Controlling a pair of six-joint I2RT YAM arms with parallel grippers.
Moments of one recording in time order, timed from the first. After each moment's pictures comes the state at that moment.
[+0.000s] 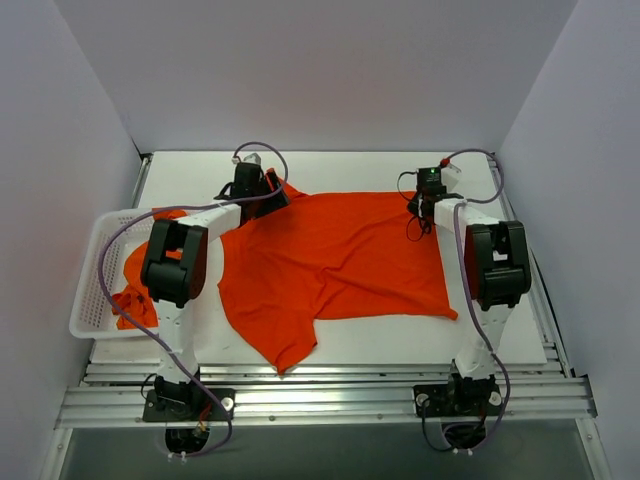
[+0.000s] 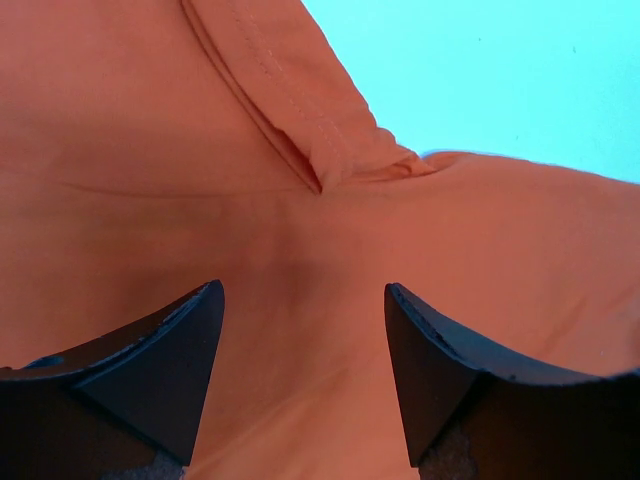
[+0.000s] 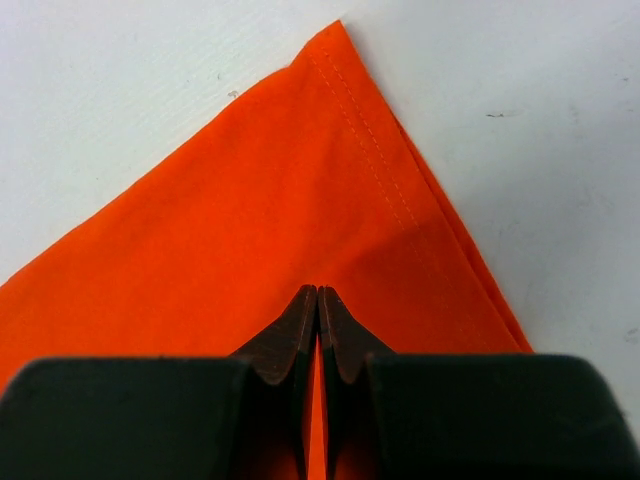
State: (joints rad) left arm -0.29 2.10 1.47 -0.03 0.05 -0.62; right arm 0.12 1.98 1.31 -0.14 0.28 0.64
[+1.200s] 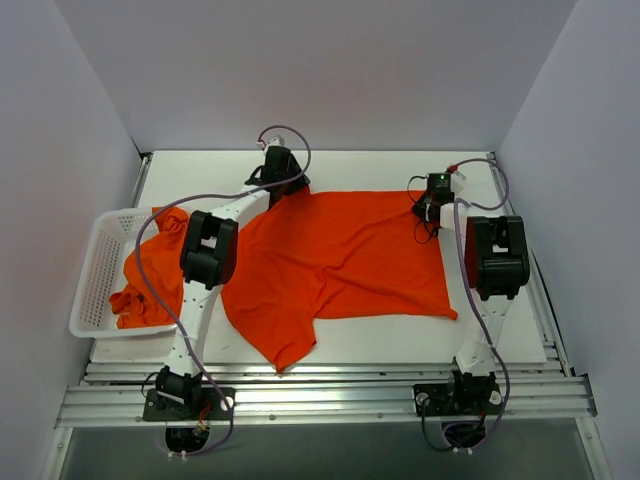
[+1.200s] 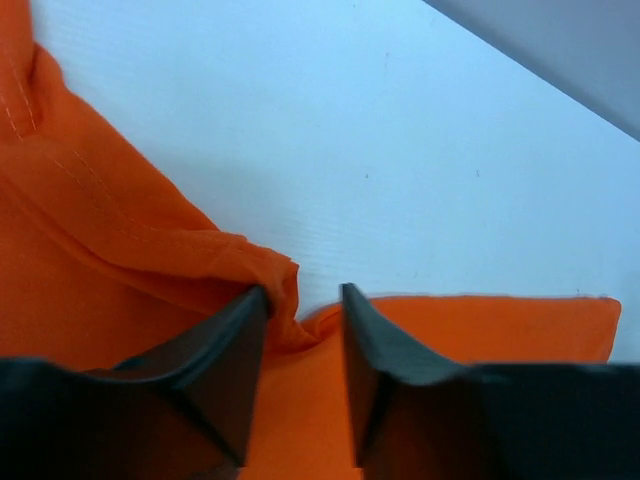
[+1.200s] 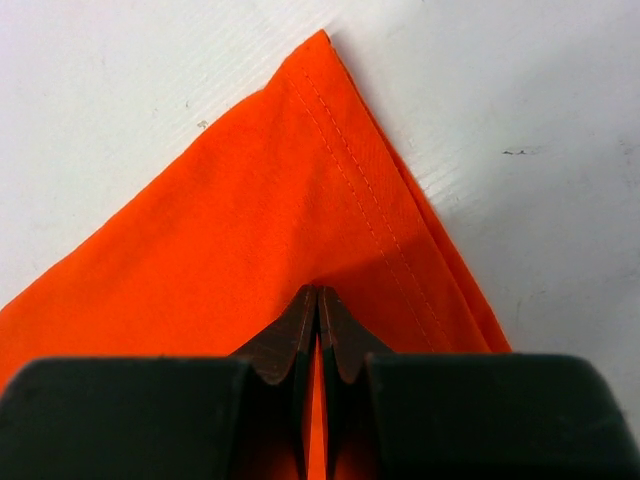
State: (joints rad) left arm -0.38 2.46 1.98 -0.06 -0.02 -0.75; right arm 0.04 2.07 1.28 0.02 0.14 0.67
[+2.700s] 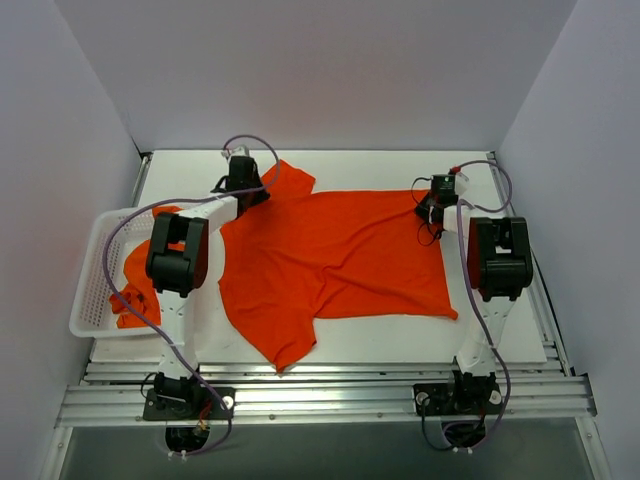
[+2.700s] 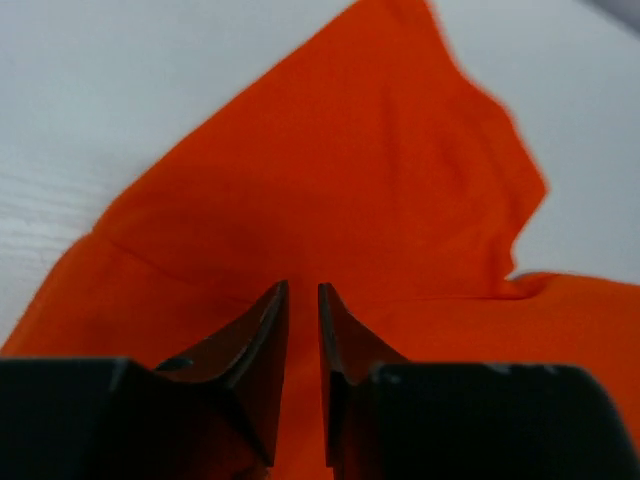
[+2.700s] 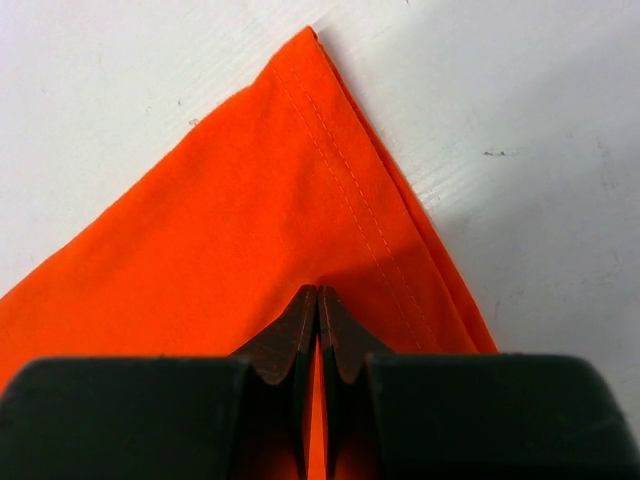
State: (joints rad) left arm -0.25 2.19 1.61 0.00 -0.09 -0.57; right arm 0.01 2.05 1.23 0.08 0.10 0.65
